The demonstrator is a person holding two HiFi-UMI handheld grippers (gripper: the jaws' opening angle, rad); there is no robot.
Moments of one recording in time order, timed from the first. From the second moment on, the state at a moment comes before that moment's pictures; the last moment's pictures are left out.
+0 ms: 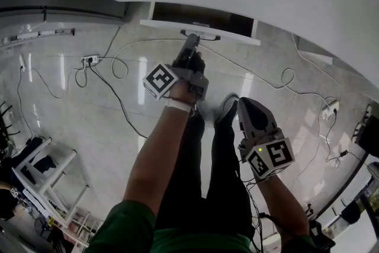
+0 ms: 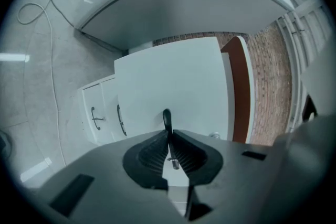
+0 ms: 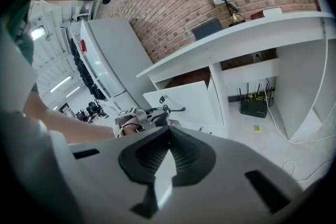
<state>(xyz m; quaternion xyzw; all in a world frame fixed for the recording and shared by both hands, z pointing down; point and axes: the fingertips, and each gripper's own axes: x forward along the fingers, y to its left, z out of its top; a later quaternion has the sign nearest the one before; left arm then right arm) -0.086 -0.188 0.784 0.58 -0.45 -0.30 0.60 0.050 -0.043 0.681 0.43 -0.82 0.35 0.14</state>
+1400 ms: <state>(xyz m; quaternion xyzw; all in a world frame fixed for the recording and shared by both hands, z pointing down) -0.095 -0.130 0.861 0.54 -0.50 -0.20 0.64 0.047 -0.031 0.703 0.41 -0.82 0.37 0.16</state>
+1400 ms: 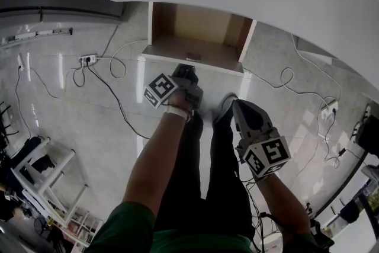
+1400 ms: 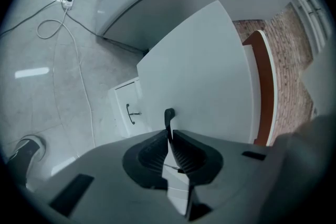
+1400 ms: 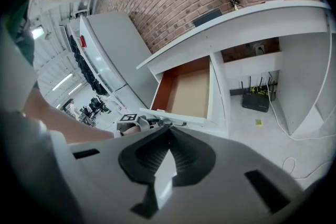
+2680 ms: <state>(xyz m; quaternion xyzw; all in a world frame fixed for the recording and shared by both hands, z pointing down) -0.195 -0.105 0.647 0.64 -0.65 0.01 0.41 0.082 -0.124 0.532 0.46 -0.84 0.24 0.13</state>
